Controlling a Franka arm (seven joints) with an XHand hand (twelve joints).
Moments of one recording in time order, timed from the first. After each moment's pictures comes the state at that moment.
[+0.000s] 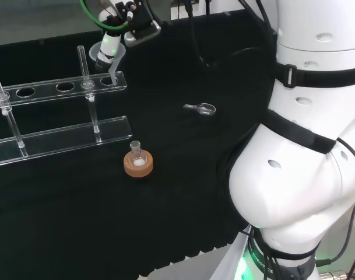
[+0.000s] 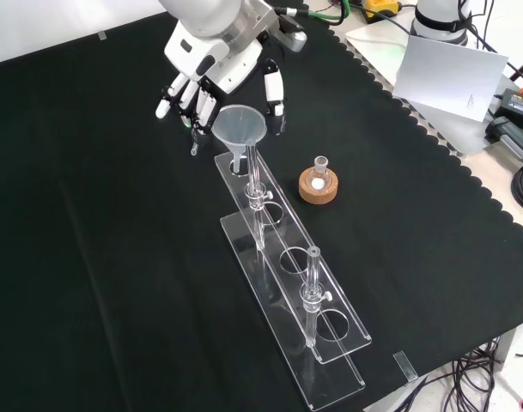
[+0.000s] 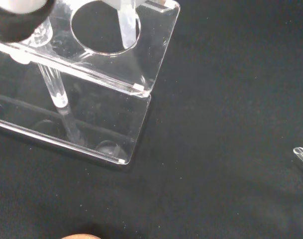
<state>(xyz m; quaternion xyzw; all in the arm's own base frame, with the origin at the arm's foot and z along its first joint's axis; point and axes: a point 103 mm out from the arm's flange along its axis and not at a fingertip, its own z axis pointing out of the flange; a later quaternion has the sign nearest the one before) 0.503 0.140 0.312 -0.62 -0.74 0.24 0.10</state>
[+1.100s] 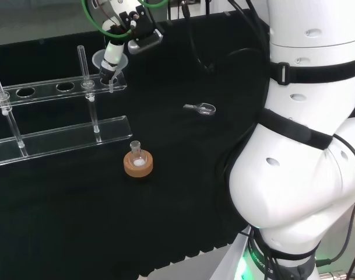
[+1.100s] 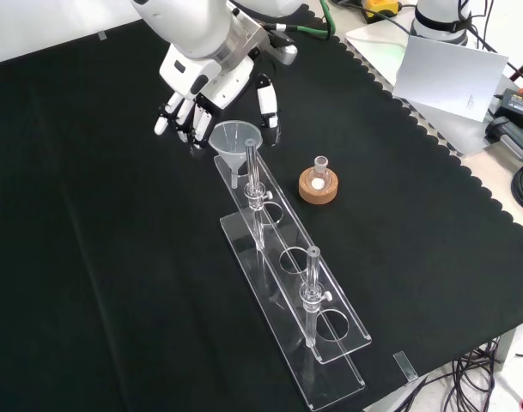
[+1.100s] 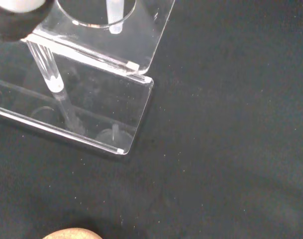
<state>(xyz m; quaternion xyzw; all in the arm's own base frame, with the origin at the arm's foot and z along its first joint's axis) 0.511 0.133 0.285 -0.61 -0.75 0.25 0.12</state>
